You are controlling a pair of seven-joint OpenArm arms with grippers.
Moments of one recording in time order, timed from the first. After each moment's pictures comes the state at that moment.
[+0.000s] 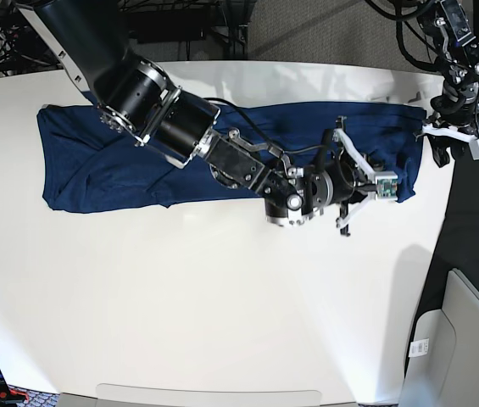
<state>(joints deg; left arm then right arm) 16.4 -11.2 -34.5 91.5 -24.8 -14.1 25.8 36.0 -7.4 -59.8 65.7 18.8 38.9 -32.2</state>
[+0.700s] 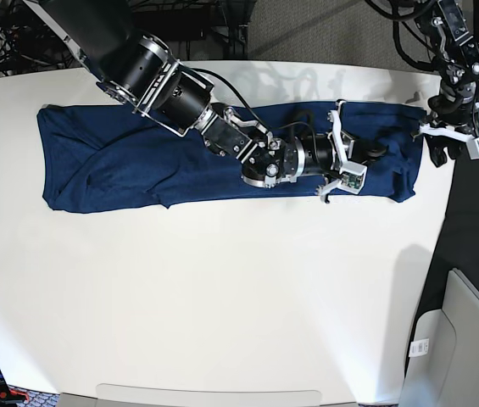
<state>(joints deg) 16.2 -10.4 -34.5 91.5 -24.8 -14.1 25.8 28.7 -7.1 -59.7 48.5 19.0 38.5 0.9</state>
